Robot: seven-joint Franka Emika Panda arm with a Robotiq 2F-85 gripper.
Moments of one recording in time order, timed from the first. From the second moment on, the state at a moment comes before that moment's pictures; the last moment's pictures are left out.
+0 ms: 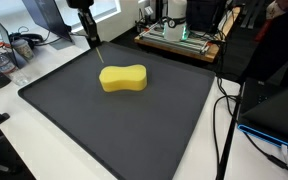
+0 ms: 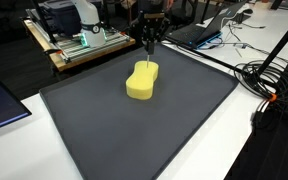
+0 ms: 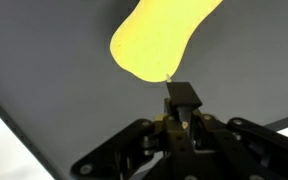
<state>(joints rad) -0.01 0.22 -0.08 -1.90 -0.02 2.15 0.36</state>
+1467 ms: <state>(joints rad) -0.31 0.77 -0.01 -1.26 0.37 1.76 -0.16</state>
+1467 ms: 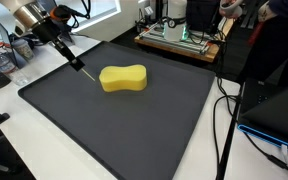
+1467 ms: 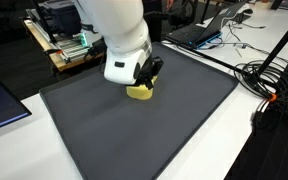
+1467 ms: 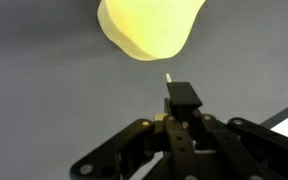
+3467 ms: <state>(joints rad) 0.11 0.48 -0.06 -1.51 -0.18 1.98 0.27</state>
